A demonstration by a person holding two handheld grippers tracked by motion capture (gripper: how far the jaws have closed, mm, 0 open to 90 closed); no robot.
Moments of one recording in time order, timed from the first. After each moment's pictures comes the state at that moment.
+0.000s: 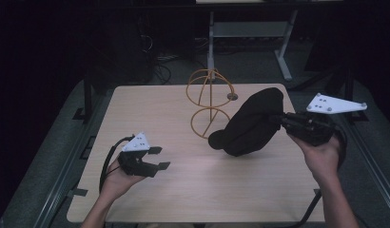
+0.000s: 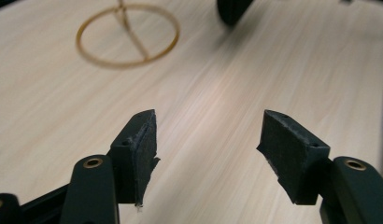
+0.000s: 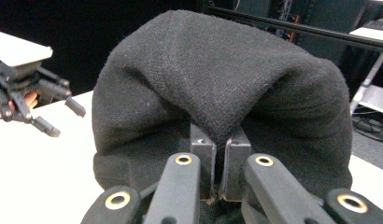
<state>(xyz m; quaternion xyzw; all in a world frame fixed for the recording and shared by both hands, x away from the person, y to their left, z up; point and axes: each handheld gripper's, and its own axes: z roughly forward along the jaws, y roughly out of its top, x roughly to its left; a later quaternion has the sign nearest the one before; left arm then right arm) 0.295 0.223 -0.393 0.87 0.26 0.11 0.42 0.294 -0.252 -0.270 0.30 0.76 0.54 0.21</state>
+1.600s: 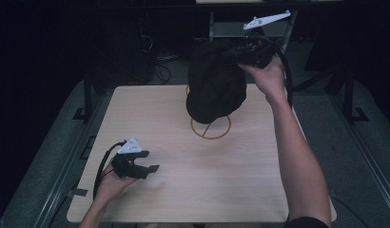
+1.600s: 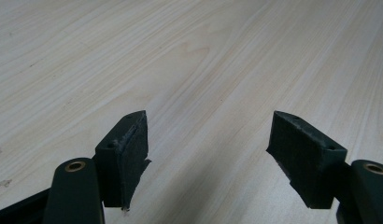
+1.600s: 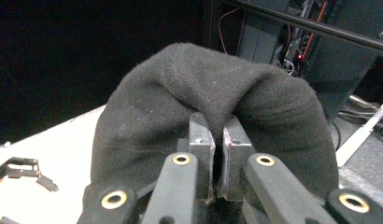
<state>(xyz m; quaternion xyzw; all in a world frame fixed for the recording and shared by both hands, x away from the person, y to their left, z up) 0.312 0.253 -0.430 0.86 0.30 0.11 0.39 0.462 -0.149 -0.189 0.30 0.79 0.51 0.17</state>
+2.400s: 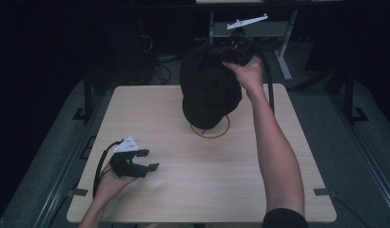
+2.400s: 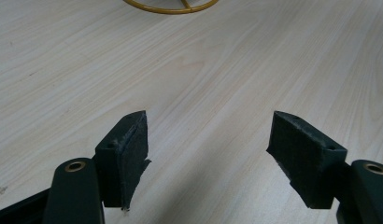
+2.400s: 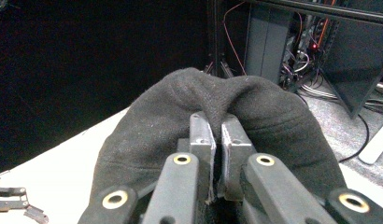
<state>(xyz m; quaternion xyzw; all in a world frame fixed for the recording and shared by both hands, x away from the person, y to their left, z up) 0.311 0.256 -0.425 0.85 0.31 0.10 0.41 0.505 -0.118 -0.214 0.32 0.78 0.52 0.13</state>
